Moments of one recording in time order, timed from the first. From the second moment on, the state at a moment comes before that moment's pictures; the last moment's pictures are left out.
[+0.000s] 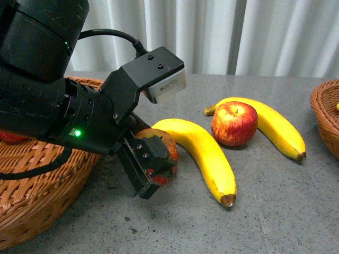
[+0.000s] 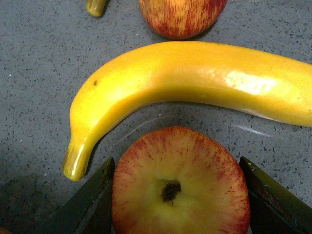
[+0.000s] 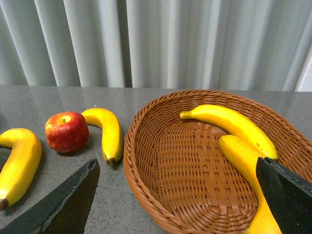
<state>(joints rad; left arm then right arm) -0.38 1.72 0.94 0.01 0.29 0.58 0.00 0.00 0.01 0.00 0.00 0.00</state>
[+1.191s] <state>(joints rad) -0.14 1.49 0.93 -0.05 0.03 0.06 0.00 0.00 0.01 0.00 0.00 0.00</state>
